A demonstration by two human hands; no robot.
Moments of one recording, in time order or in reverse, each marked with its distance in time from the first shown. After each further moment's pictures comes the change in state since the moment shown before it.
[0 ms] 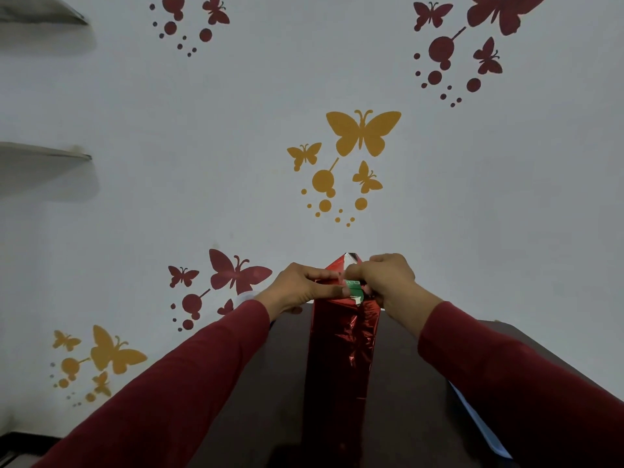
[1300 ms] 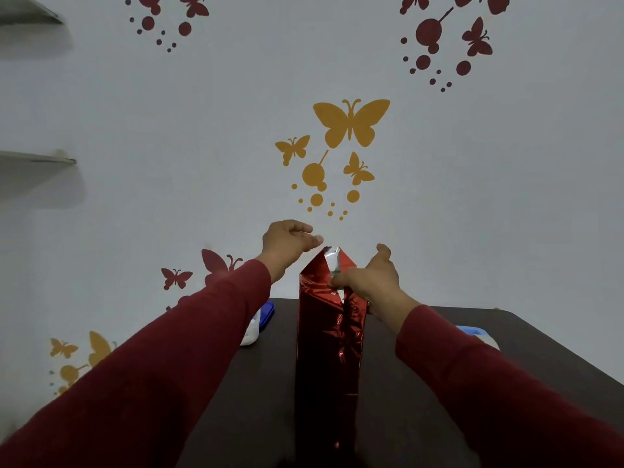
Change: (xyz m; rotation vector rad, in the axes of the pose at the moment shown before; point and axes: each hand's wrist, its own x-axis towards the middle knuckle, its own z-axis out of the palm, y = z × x) left_hand 0.056 0.027 -0.015 -0.126 0.344 0.121; right_hand 0.021 0.021 0.008 -0.122 0.012 -0.076
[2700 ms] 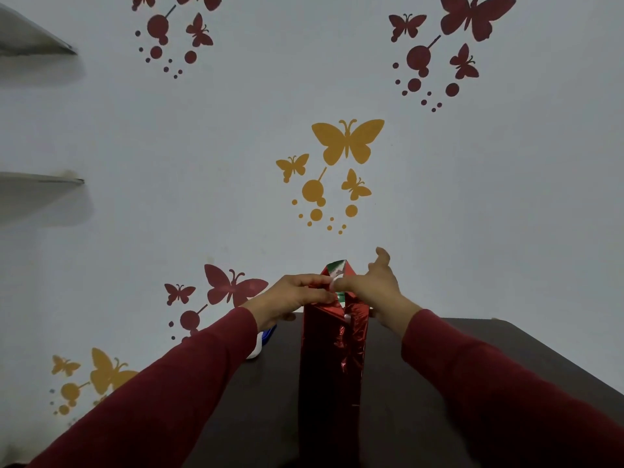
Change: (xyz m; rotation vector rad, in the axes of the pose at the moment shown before) left_hand -0.060 -0.012 -0.009 0.119 -0.437 -0.164; right_hand -0.009 -0.005 -0.011 0.131 -0.049 -0.081
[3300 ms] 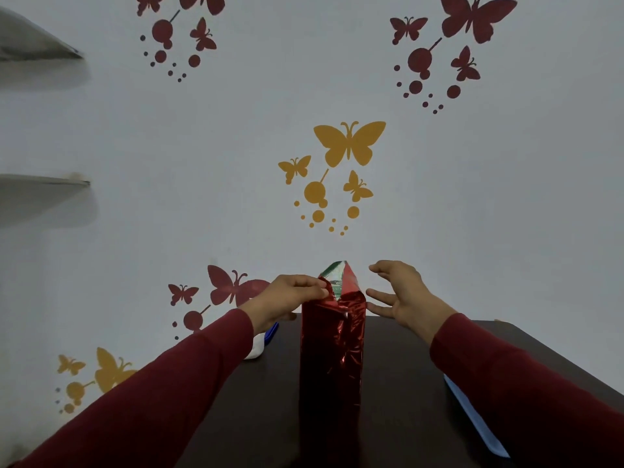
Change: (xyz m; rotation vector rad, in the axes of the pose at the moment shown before) left_hand -0.008 -0.001 -0.004 -0.079 0.099 -0.025; right_hand -0.003 0.005 -0.036 0.536 -0.032 0.255
